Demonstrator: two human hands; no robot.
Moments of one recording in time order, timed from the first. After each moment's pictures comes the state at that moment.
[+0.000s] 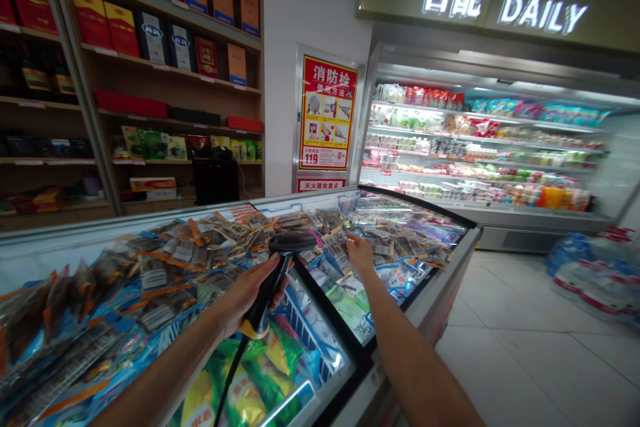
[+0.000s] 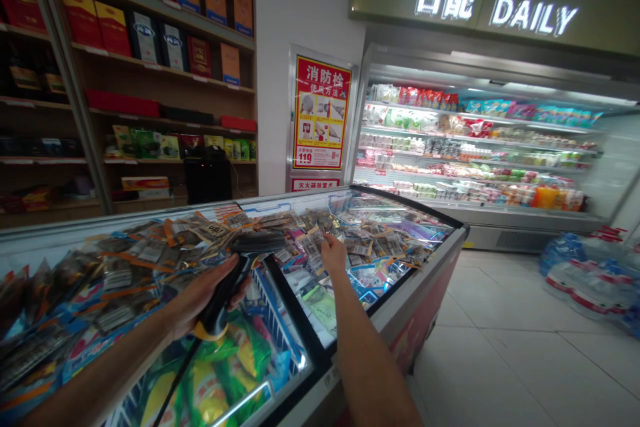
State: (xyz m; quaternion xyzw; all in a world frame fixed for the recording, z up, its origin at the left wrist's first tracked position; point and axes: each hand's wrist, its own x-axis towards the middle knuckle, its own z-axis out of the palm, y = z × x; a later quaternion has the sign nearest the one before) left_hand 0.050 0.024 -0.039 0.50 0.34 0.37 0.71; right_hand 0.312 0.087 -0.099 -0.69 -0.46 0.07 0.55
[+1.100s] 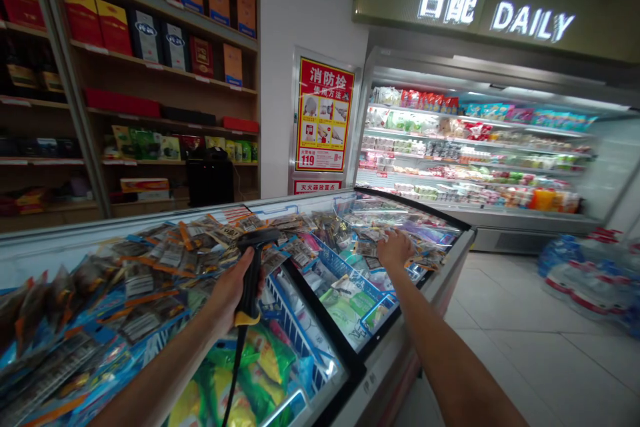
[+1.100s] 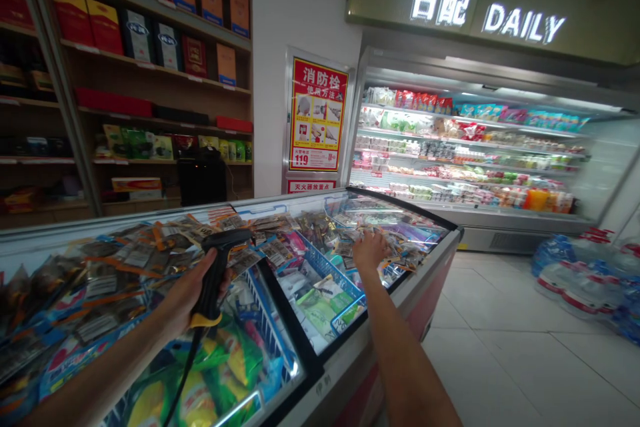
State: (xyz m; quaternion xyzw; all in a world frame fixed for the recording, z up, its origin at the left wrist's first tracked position) left_hand 0.053 0.042 -0.047 0.41 0.40 0.50 0.65; right_hand 0.383 0.058 -0.079 -0.81 -0.38 -0.15 0.42
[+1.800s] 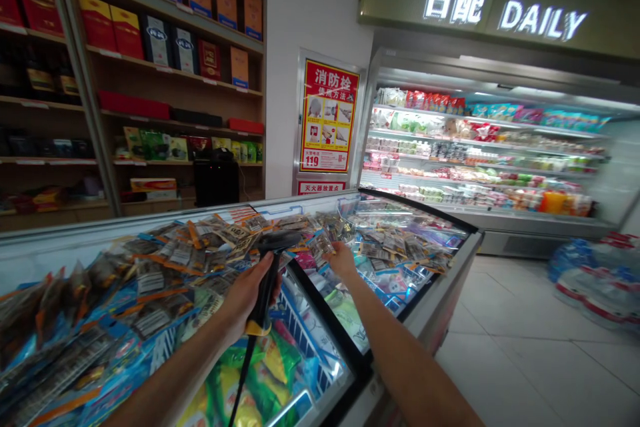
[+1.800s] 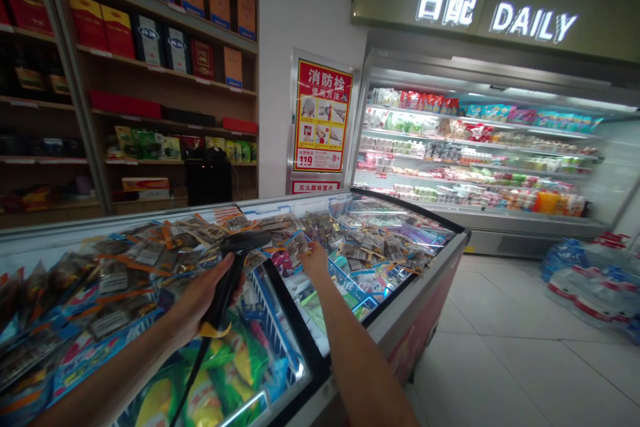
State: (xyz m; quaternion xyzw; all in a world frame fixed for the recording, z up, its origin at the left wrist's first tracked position) left_hand 0.061 0.025 -0.042 0.44 0.40 0.47 0.65; right_hand 0.274 0.100 -0.102 -0.70 -0.49 0.16 0.49
